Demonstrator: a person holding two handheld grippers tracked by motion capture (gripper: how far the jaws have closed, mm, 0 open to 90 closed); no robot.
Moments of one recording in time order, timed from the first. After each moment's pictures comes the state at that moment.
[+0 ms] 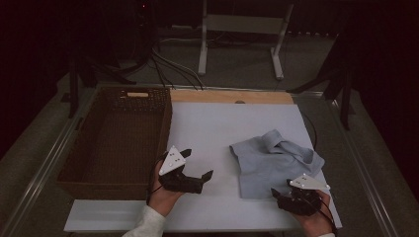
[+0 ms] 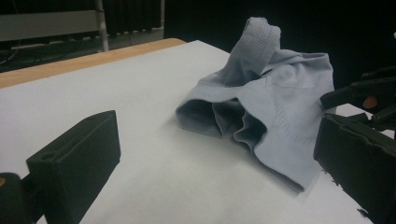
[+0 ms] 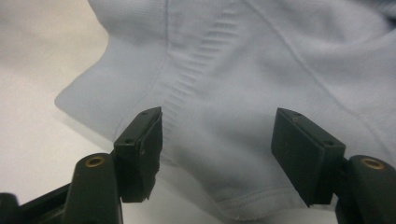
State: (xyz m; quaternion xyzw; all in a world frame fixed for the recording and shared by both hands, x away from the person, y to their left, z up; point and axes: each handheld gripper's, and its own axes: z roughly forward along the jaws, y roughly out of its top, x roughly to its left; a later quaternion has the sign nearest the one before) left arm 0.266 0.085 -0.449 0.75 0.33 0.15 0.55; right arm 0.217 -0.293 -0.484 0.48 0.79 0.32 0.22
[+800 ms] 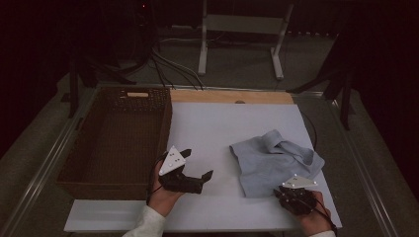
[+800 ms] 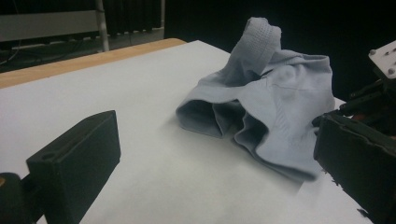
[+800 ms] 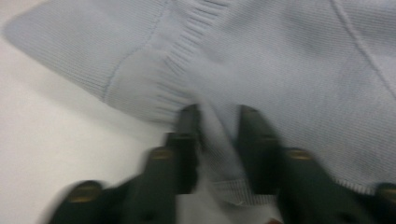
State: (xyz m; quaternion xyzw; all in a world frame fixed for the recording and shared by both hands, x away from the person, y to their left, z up) left arm 0.265 0.085 -0.449 0.75 0.32 0.15 0.55; right arm 0.226 -0.288 -0.499 0.45 0.83 0.25 0.21
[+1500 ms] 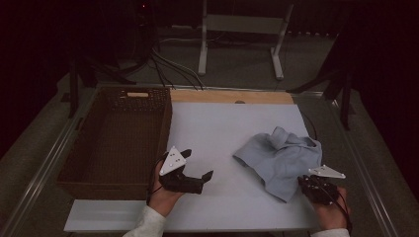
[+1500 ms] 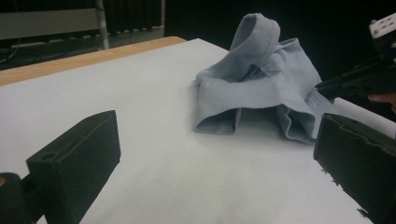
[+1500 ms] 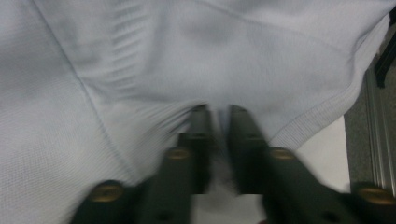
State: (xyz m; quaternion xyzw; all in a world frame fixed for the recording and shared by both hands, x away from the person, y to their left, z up) left arm 0.266 0.085 -0.451 0.75 0.33 0.15 0.55; right arm 0.243 -0.342 -0.486 0.56 0.74 0.24 0.26
